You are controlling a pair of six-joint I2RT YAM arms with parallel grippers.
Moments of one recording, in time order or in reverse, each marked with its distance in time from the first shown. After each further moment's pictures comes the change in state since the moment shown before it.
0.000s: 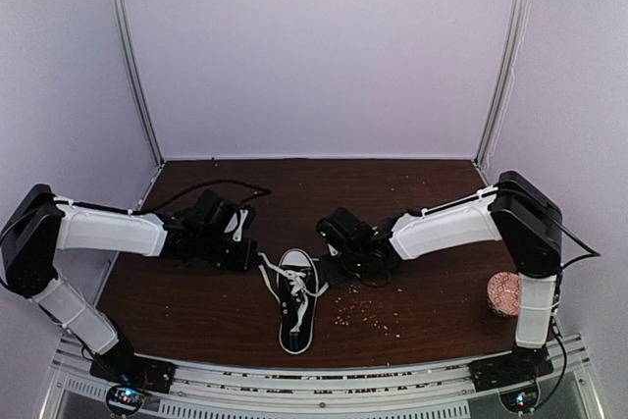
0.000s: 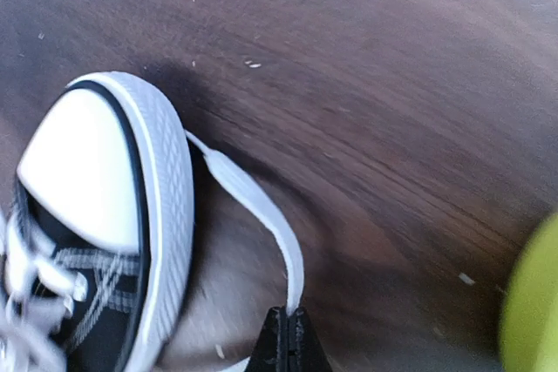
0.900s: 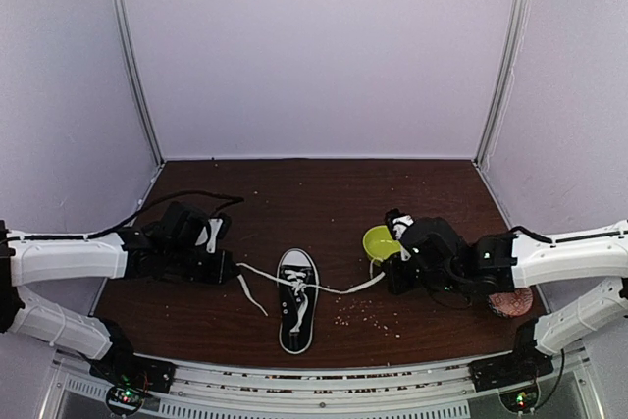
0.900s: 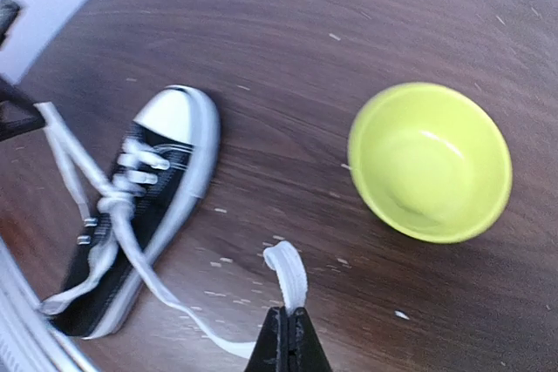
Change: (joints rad) left arm 0.000 -0.306 -0.186 -0.092 -0.024 -0.028; right arm 0.083 -0.717 -0.520 -0.002 0.181 0.111
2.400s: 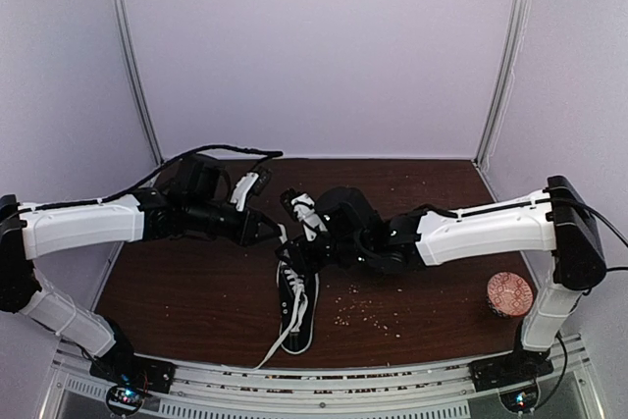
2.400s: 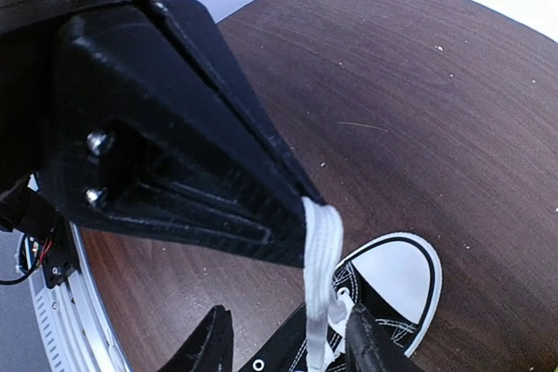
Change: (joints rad) left arm -0.009 0.174 0.333 0.081 0.334 0.248; right arm 0.059 0.510 0.512 0.264 -0.293 -0.245
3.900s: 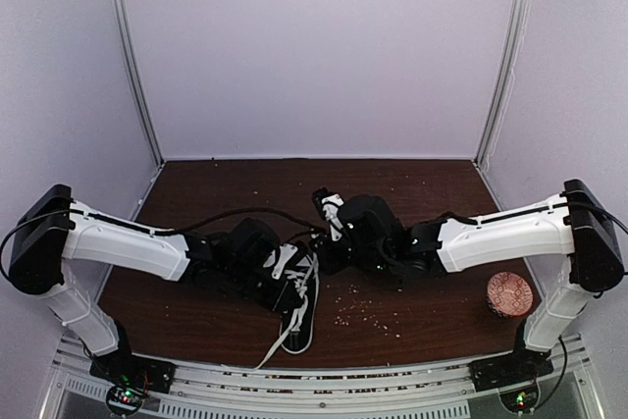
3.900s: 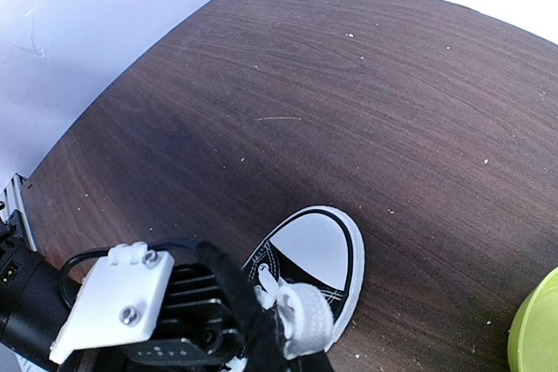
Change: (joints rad) left arm -0.306 0.204 -0.092 0.019 -0.208 -0.196; right arm -0.023 -0.103 -0.164 0.052 0.160 0.084
